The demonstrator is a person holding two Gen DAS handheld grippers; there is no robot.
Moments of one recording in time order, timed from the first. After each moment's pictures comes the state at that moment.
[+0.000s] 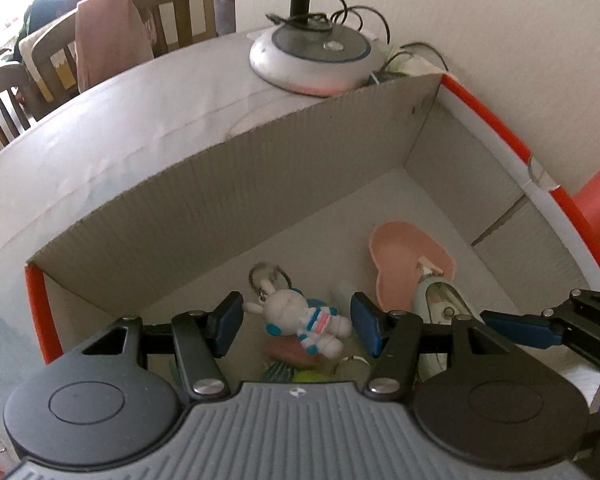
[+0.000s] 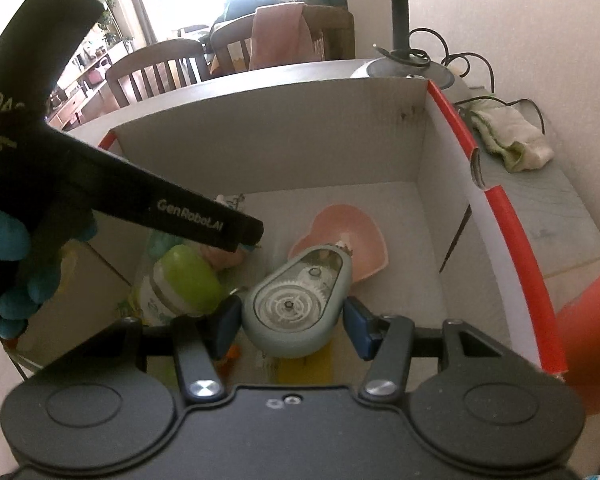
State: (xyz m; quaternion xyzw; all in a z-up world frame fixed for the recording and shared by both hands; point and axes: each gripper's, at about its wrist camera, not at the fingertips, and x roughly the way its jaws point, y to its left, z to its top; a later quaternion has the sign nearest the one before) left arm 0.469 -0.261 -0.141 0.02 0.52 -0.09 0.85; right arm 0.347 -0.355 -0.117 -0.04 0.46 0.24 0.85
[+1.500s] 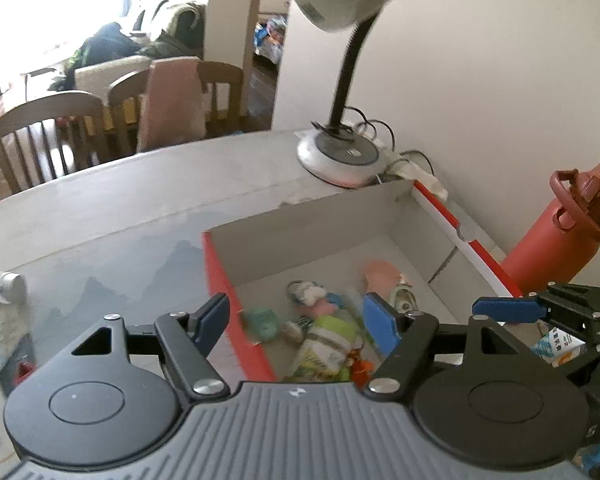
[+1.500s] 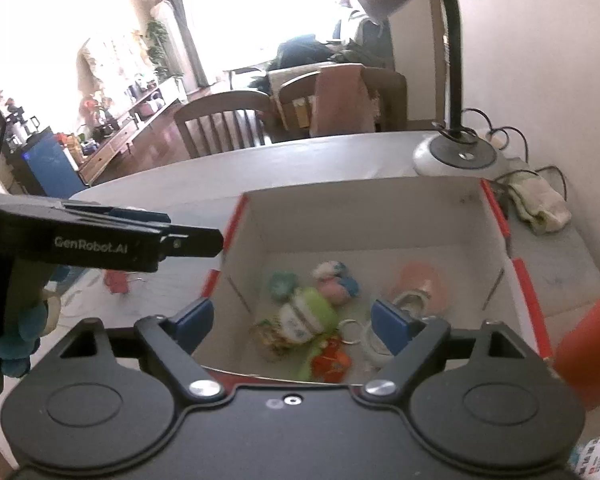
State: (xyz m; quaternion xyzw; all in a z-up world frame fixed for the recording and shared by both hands) left arm 0.338 -0.188 -0.033 -0.05 0.40 -0.06 0.91; right arm 0.279 -0.331 -0.025 -0.01 0.39 0.31 0.87
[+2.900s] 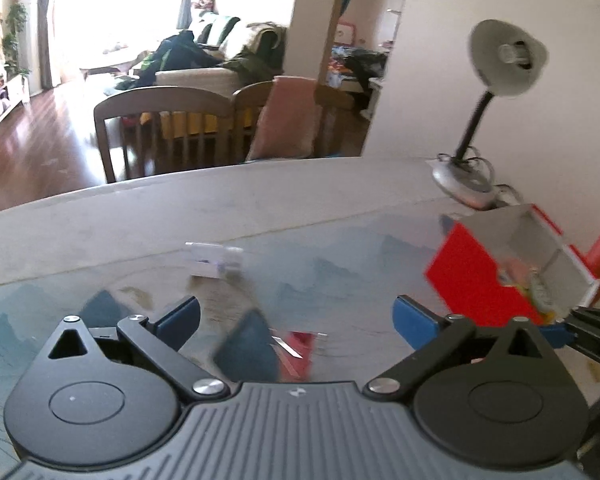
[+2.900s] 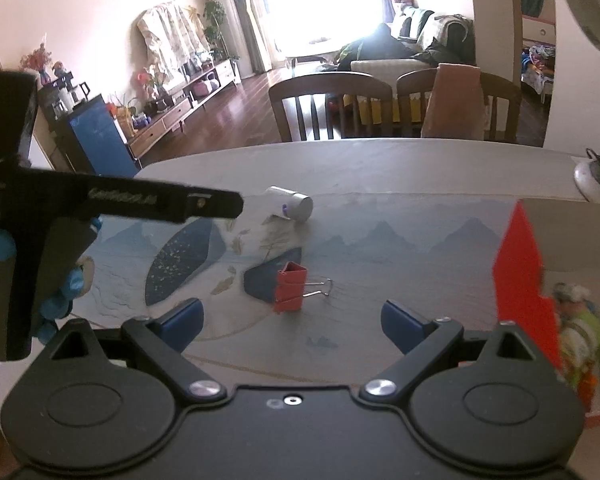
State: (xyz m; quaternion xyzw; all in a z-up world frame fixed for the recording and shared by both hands) left arm 0.254 0.077 -0.046 -0.08 0.37 0.00 0.93; right arm 0.212 -0.081 -0.050 -0.04 0.39 0.36 0.85
